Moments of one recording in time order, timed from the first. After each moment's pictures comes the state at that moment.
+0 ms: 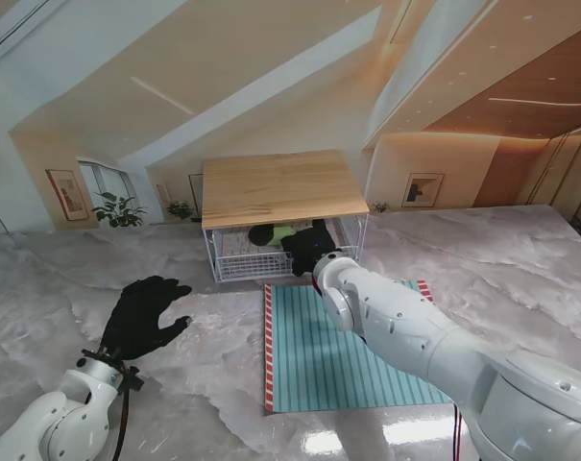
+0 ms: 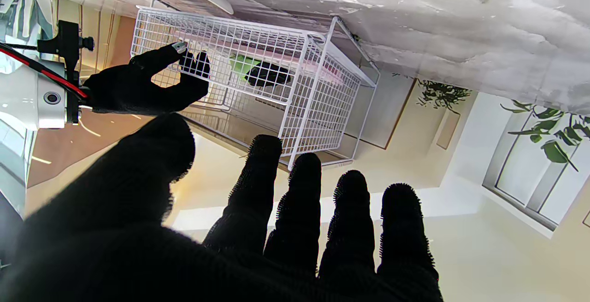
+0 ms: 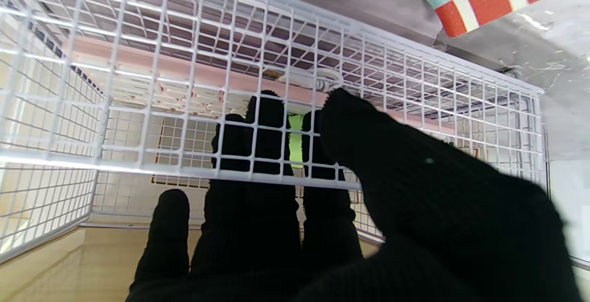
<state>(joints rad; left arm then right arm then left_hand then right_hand) 1.72 -1.10 -1.40 -1.52 0.91 -0.30 0.36 -0.73 -1.37 0.33 -0.71 -0.64 0.13 -0.30 0.63 -0.26 0.51 0.11 0.56 0.18 0.21 0.18 0.42 0.17 0.30 0.26 0.14 0.15 0.40 0.33 -0.04 0.14 0.59 0.30 0.69 -0.67 1.08 -0.18 0.64 0.00 0.91 0.25 0.91 0.09 0.85 0.40 0.62 0.00 0.82 0.48 -0.07 0.11 0.86 0.40</state>
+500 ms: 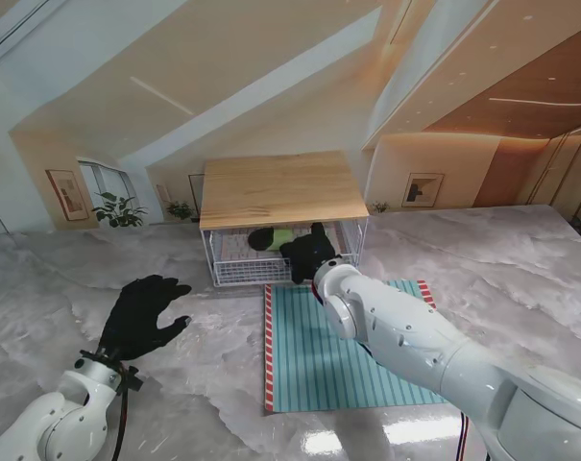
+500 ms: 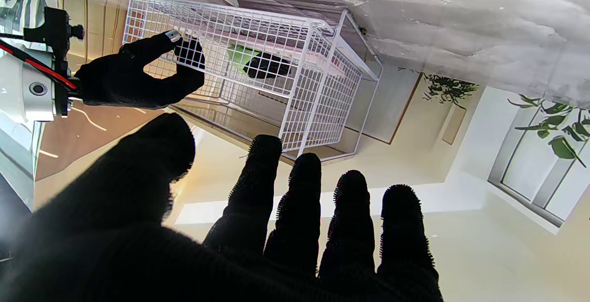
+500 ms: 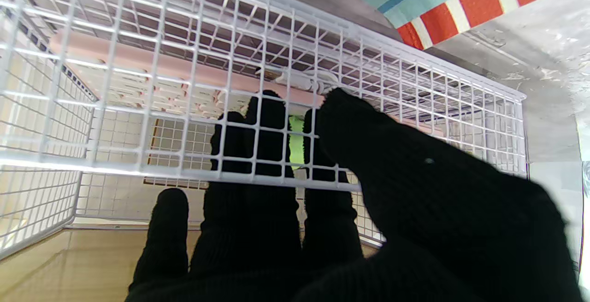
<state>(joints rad) 1.73 -1.10 -1.40 -1.52 0.91 -0.32 0.38 -0.79 -1.30 0.37 -0.86 -0.69 0.16 -0.25 0.63 -0.26 0.51 0.11 0.56 0.18 0.21 0.18 0.42 0.17 0.30 0.26 0.14 0.15 0.40 0.33 -0.04 0.14 0.57 0.30 0.69 -0.69 1.10 -0.18 0.67 -0.02 0.98 0.27 0.92 0.09 0.86 0.42 0.64 0.01 0.82 0.48 -0.07 0.12 0.88 0.40</state>
